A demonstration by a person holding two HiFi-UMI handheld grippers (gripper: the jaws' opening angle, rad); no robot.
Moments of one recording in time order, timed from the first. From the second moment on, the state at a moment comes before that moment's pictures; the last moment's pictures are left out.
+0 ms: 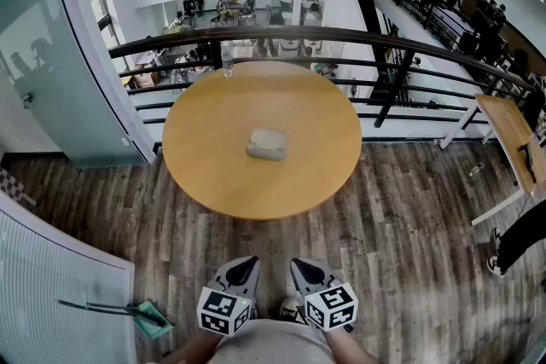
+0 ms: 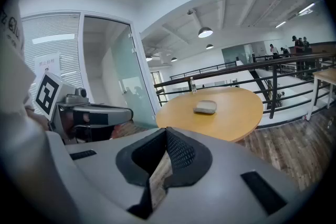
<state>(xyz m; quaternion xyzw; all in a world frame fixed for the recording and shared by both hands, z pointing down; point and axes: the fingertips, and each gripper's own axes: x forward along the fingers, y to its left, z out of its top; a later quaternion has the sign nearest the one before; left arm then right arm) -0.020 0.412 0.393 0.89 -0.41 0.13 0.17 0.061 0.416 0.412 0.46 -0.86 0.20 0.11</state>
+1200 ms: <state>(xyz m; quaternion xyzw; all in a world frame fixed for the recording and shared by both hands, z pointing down) 0.050 0.386 0.389 0.88 -0.43 0.14 0.17 0.110 0.395 0.407 0.39 -0.90 0.15 0.12</state>
